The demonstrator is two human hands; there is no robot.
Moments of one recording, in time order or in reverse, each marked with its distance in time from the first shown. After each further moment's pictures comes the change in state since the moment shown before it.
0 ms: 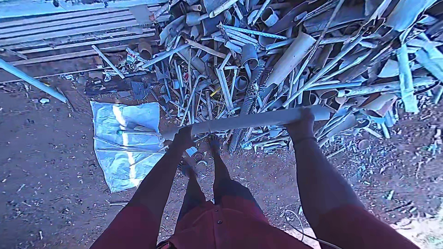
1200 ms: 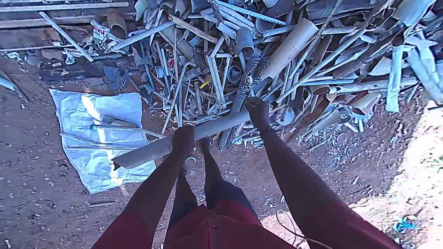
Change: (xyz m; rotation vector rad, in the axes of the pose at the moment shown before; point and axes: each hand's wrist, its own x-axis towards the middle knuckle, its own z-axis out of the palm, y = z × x) left_hand 0.043 0.047 0.038 0.250 0.066 -0.003; right_hand 0.009 0.051 0.110 -1.155 -0.307 -0.377
